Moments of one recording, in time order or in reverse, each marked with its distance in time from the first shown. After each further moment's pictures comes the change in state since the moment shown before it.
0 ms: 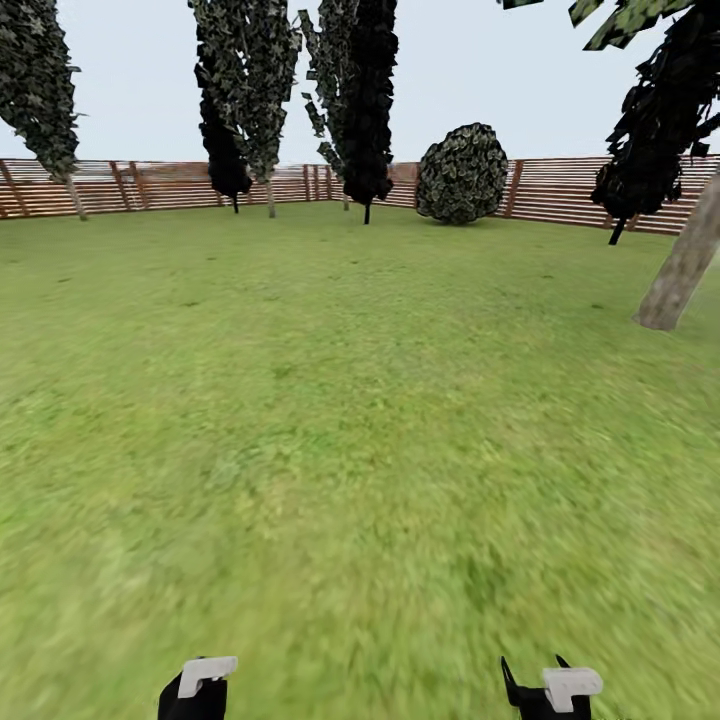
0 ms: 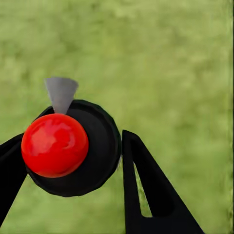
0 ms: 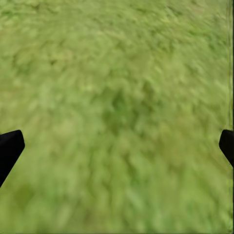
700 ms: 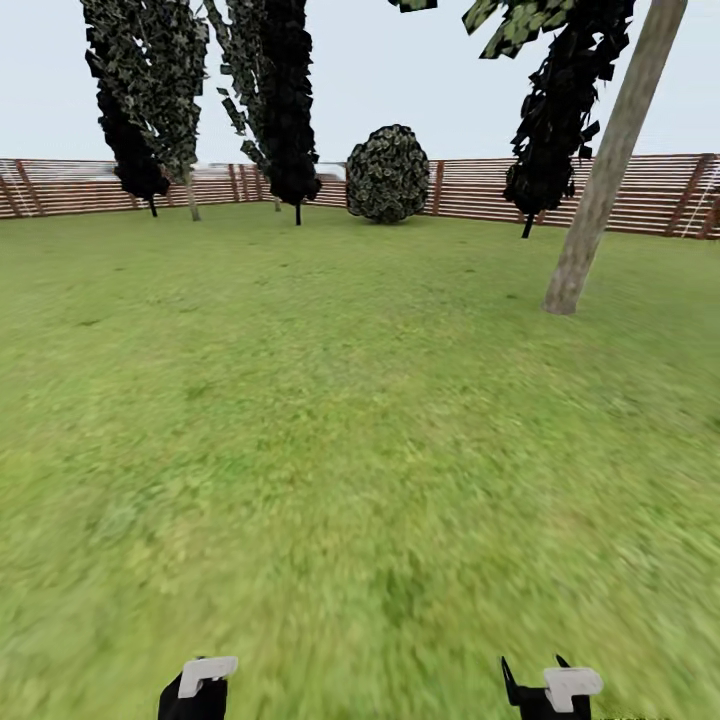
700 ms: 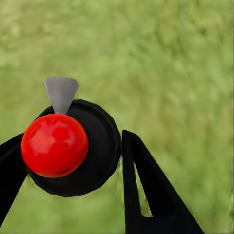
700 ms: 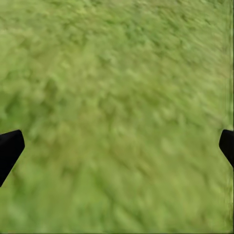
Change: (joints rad) left arm 0.000 -0.001 0.000 0.000 0.000 -0.001 0.000; right arm 0.000 0.000 0.000 0.000 0.000 0.000 0.000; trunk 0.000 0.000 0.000
